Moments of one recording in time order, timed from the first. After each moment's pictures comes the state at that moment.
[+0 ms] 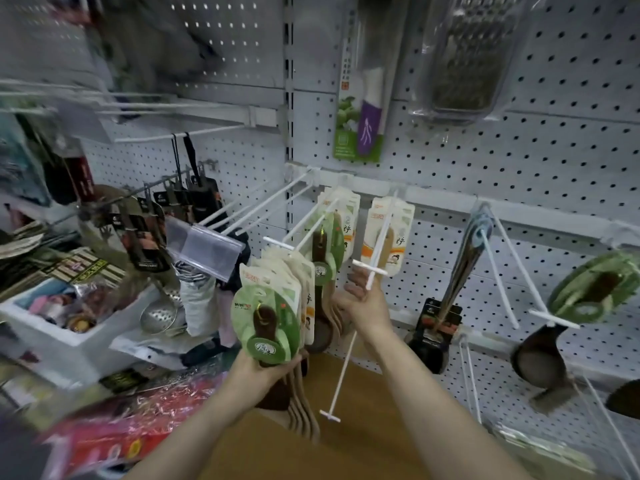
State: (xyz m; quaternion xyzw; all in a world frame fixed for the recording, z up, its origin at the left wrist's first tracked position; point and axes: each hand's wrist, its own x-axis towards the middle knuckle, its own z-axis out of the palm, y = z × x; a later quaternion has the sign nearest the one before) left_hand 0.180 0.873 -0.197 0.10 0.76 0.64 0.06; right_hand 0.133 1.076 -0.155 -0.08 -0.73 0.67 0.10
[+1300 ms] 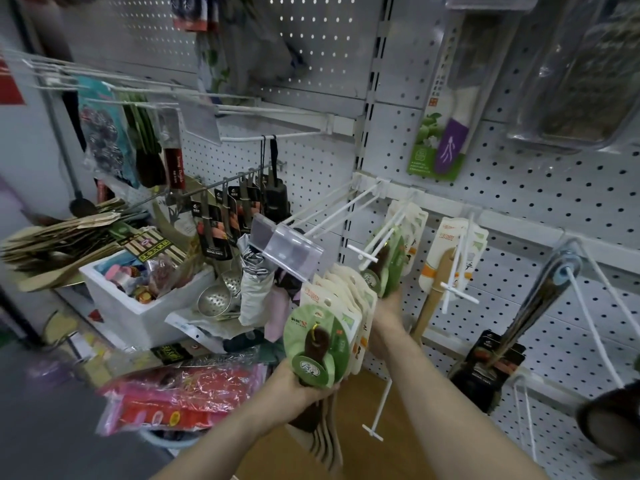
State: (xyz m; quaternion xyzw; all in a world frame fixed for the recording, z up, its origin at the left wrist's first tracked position) left_hand 0.202 0.853 -0.187 0.09 0.77 0.62 0.13; right_hand 0.058 1.031 -0.203 -0.15 -0.67 0.73 0.07
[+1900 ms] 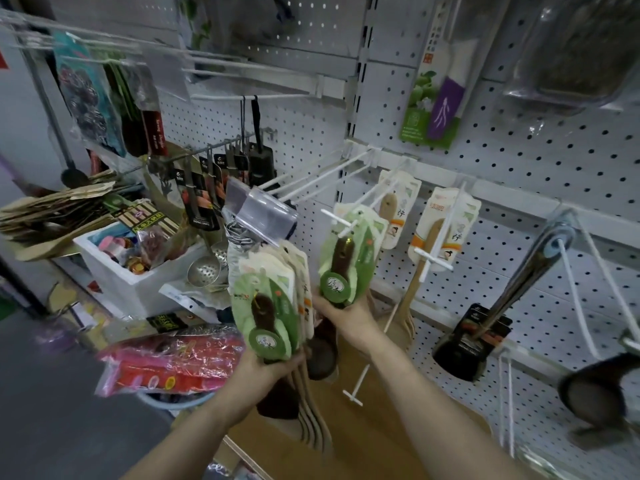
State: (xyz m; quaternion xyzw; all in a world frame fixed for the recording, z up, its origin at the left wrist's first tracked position) left_hand 0.216 0.848 -0.222 -0.01 0.72 0.69 0.08; right_hand 0.141 1.022 -0.183 0.08 -0.79 0.61 -0.04
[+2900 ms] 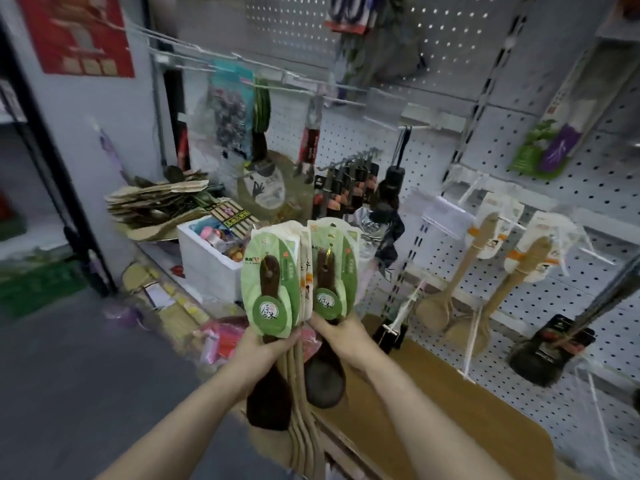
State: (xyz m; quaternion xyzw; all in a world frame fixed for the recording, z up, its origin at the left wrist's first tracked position) left_hand 0.307 0.646 -0.201 -0.07 0.64 0.76 -0.04; right_hand 0.251 0.800 -0.180 0.14 -0.77 0.61 -0.09
